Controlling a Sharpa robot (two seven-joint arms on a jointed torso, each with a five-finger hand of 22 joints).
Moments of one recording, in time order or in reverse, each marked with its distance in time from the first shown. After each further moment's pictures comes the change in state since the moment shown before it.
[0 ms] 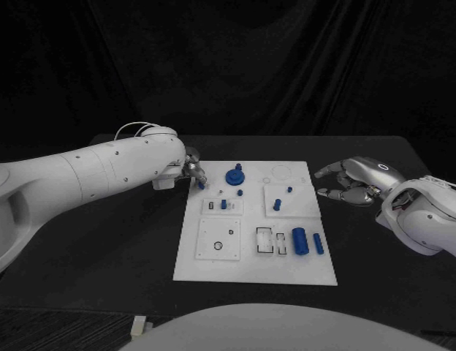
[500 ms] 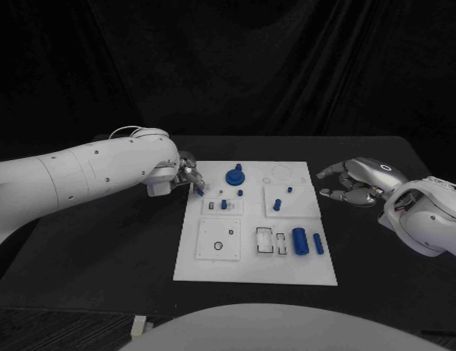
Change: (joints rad) left arm 0.018 -0.104 0.000 0.168 0.126 -0.008 -0.084; left_hand -0.008 -0.008 0.019 -0.005 -0.005 0.002 -0.001 0.004 0.002 0.000 0.000 0.000 0.000 0.000 0.000 0.000 0.000 0.000 0.000 0.000 0.000 0.000; right arm 0.000 -0.011 0.000 0.006 0.000 0.004 -0.007; right_hand 0.004 0.004 0.003 -0.003 0.004 0.000 0.000 0.000 -0.001 0.000 0.000 0.000 0.000 0.000 0.000 0.000 0.000 0.000 0.000 0.000 0.000 0.000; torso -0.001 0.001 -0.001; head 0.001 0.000
